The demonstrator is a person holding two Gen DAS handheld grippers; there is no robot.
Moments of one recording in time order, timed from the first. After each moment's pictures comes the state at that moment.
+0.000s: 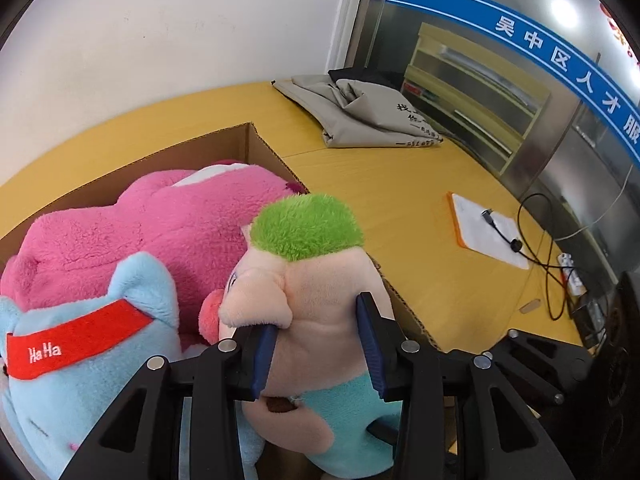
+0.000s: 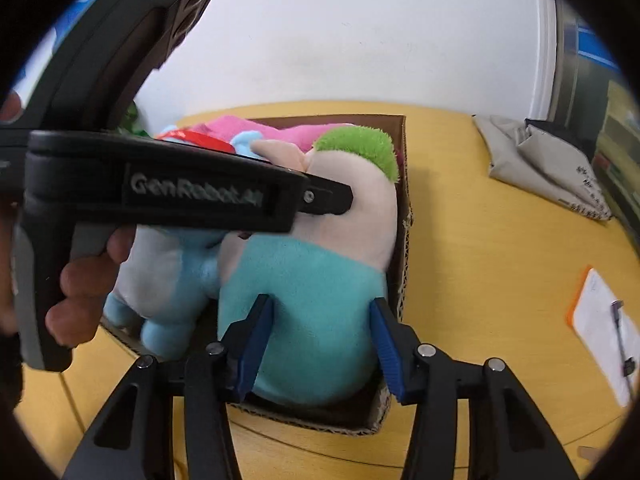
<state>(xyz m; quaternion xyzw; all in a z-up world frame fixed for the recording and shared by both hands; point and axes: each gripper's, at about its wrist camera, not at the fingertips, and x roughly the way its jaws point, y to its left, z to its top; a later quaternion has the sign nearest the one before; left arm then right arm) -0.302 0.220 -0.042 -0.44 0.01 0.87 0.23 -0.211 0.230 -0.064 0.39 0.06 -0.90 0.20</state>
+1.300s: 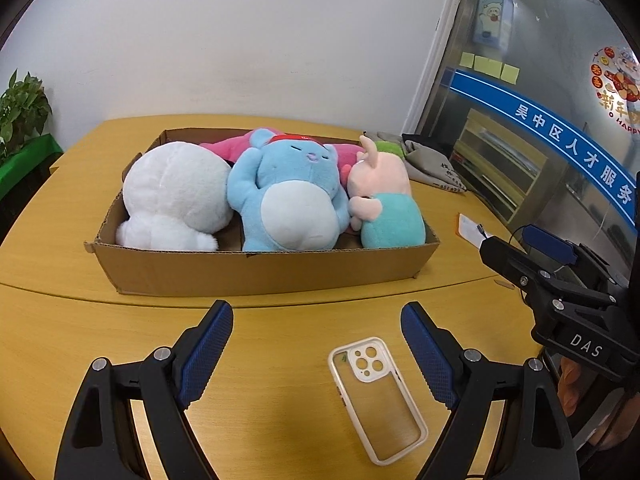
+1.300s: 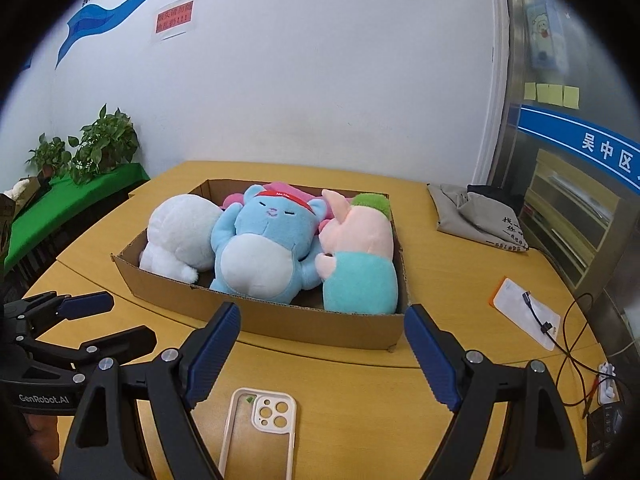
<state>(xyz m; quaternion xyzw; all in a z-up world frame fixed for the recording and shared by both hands) -0.006 0.077 -0.010 -0.35 -0.10 0.93 0.10 -0.014 0.187 0.033 0.28 0.07 -0.95 0.13</state>
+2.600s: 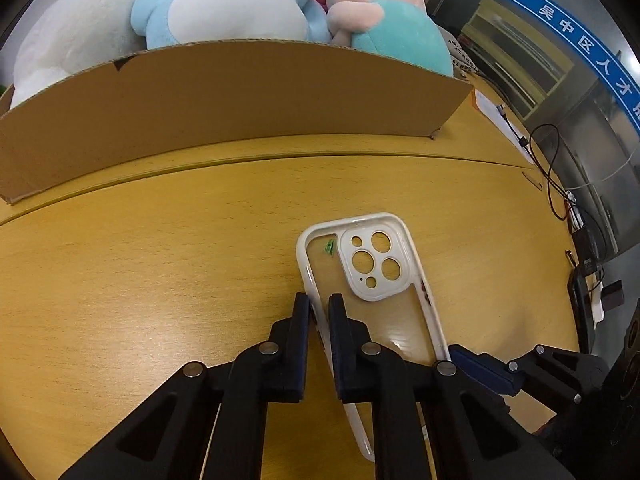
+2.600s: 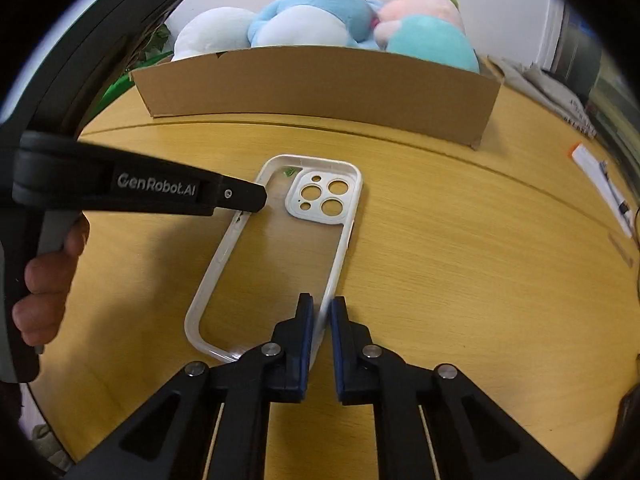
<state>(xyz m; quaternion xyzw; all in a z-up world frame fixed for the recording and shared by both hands) -0.047 0.137 -0.137 -0.54 -0.07 0.83 0.14 0.027 0.183 -0.126 0.47 0.10 -0.86 0.20</state>
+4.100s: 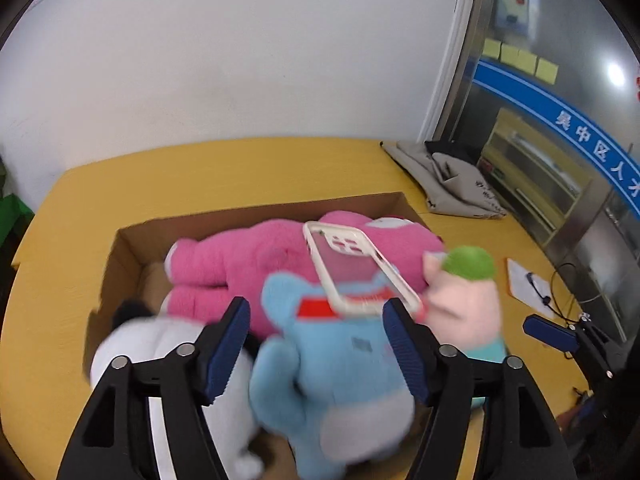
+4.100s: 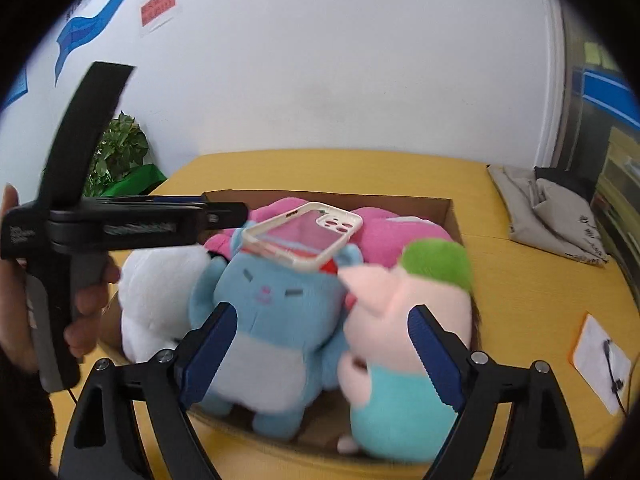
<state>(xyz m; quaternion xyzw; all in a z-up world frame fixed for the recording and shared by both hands) -0.220 0.040 0.019 -0.37 -0.04 0.92 0.11 -0.170 0.147 0.027 0.33 0.03 -0.92 0.20</state>
